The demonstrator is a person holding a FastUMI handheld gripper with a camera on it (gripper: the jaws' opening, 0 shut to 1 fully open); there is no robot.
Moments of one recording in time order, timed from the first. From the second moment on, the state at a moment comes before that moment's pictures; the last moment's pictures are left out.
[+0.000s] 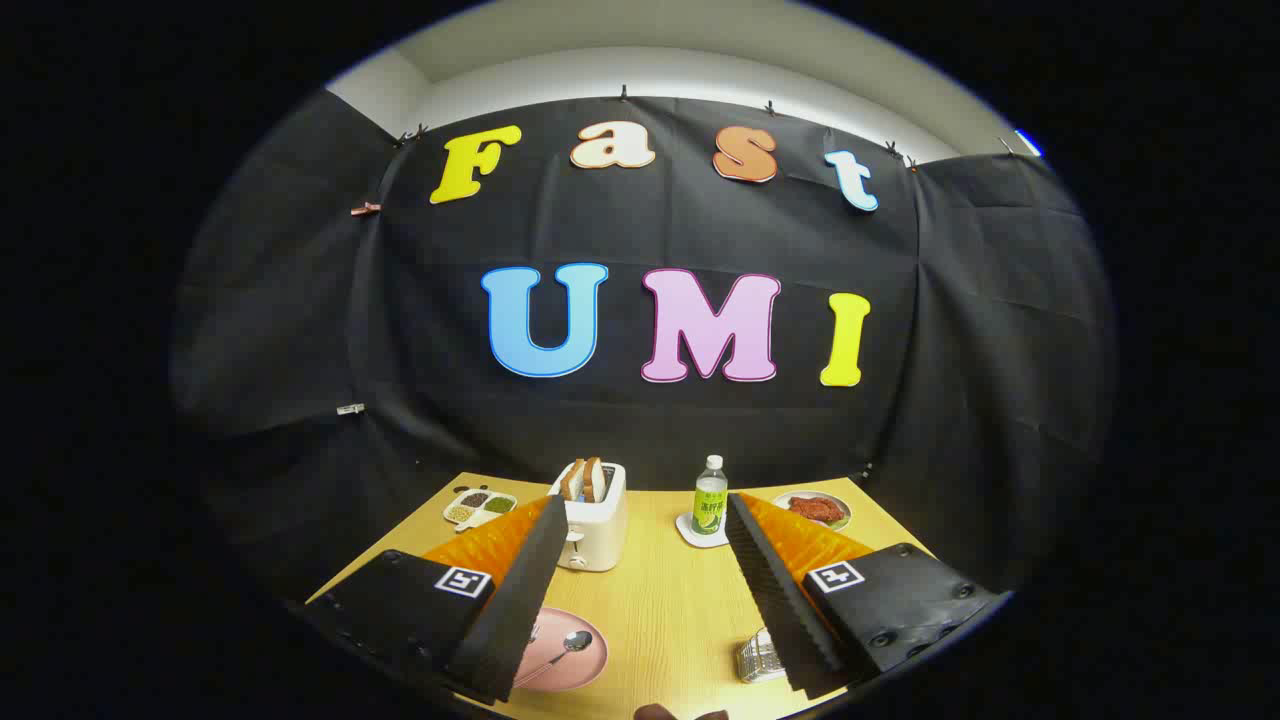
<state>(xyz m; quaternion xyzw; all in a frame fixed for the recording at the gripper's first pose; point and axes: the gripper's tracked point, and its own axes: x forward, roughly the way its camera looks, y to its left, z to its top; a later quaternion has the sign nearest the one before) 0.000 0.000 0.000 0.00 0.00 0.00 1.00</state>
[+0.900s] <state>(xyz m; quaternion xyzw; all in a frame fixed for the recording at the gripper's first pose) 0.005 0.012 -0.014 0.01 0.03 0.02 1.00</state>
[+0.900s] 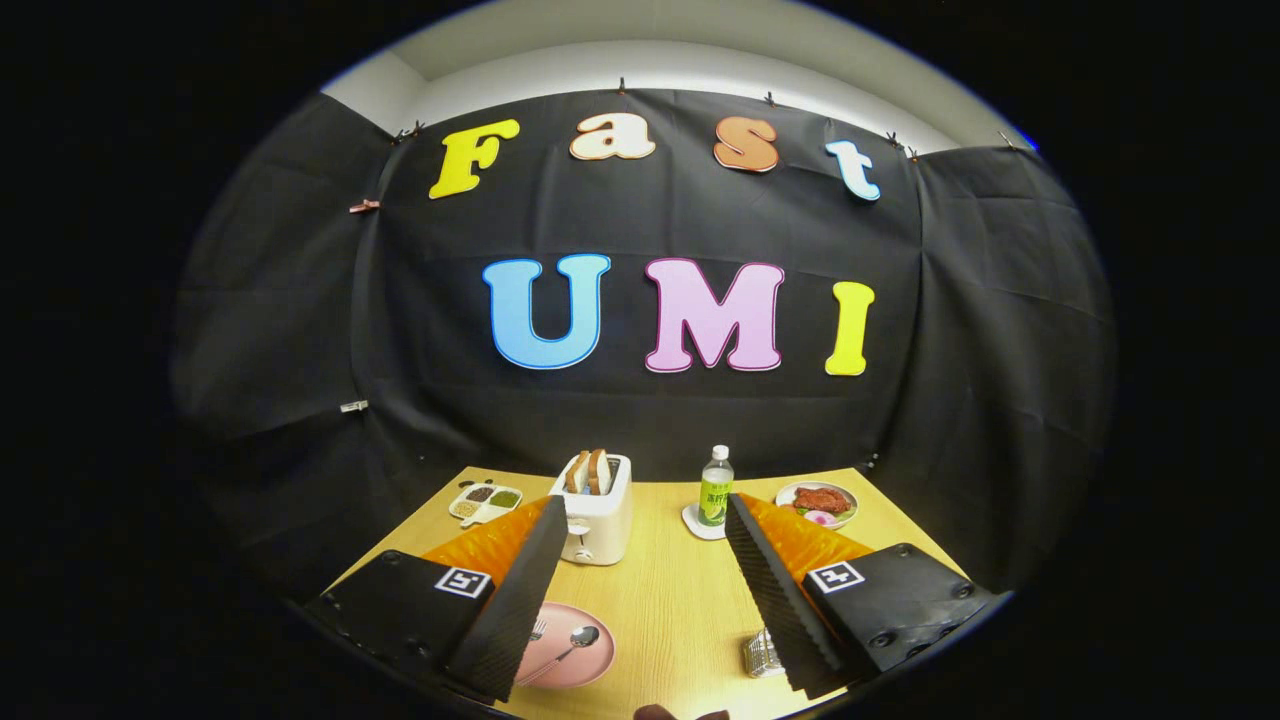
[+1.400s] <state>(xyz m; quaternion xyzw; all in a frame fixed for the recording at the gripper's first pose) 0.000 0.091 -0.183 0.08 0.39 0.12 0.91</state>
